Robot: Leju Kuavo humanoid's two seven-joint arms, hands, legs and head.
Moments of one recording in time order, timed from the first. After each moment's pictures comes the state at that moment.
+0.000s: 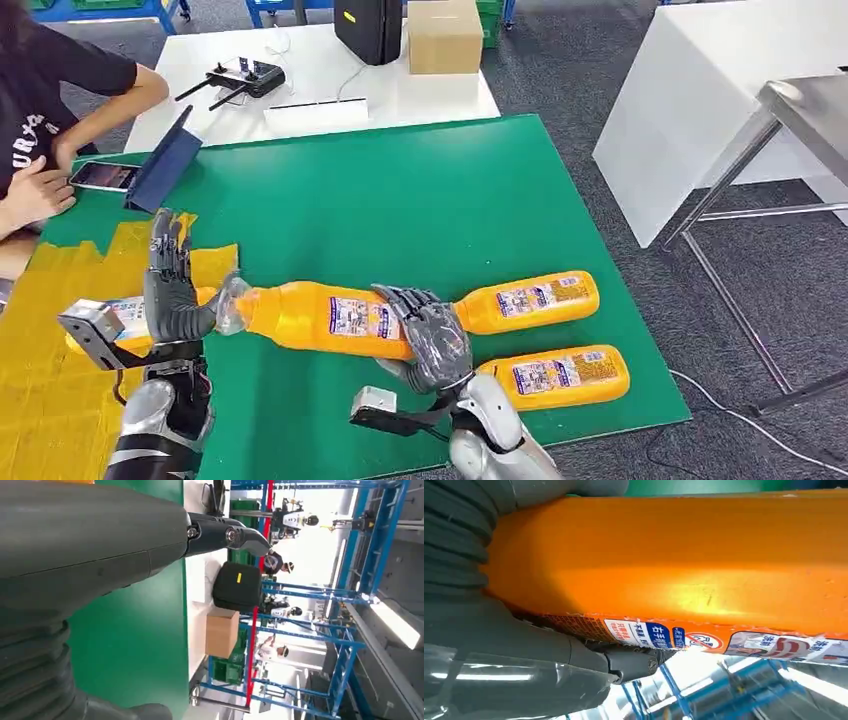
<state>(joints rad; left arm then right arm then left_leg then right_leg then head) -0.16 -0.07 0.04 -1.38 0.00 0.04 -0.48 -0.19 0.11 0.67 -1.18 0.84 -0.56 -0.29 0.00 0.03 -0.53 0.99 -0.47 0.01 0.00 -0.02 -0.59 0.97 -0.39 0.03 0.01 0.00</state>
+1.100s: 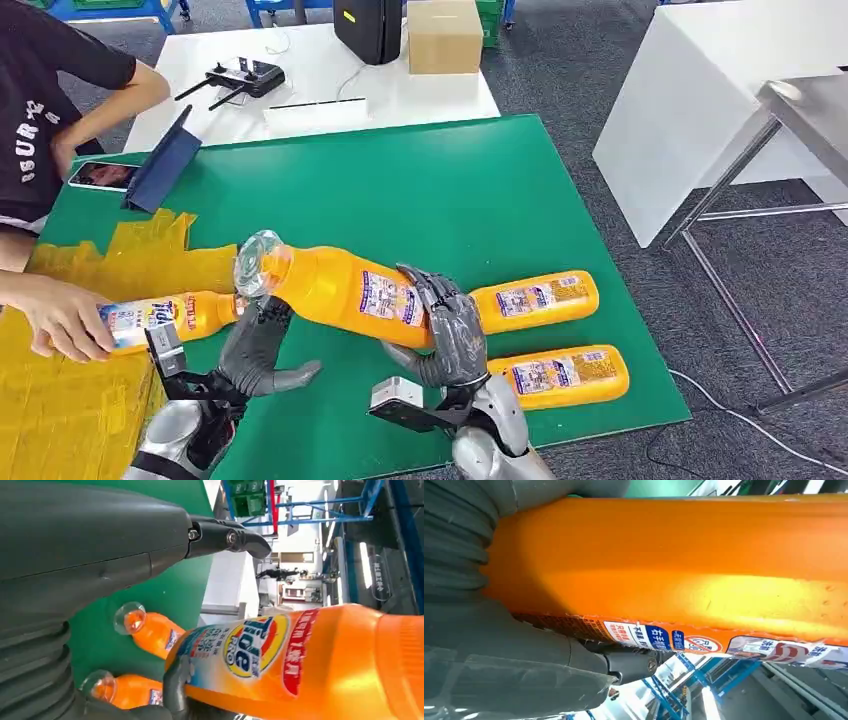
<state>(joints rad) -0.10 0.06 -0.27 -1.42 0.04 -0.40 -0.44 -0.13 0.14 0.59 -1.30 0.68 -0.58 -0.38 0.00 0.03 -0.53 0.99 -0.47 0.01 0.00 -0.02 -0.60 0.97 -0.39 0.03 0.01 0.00</state>
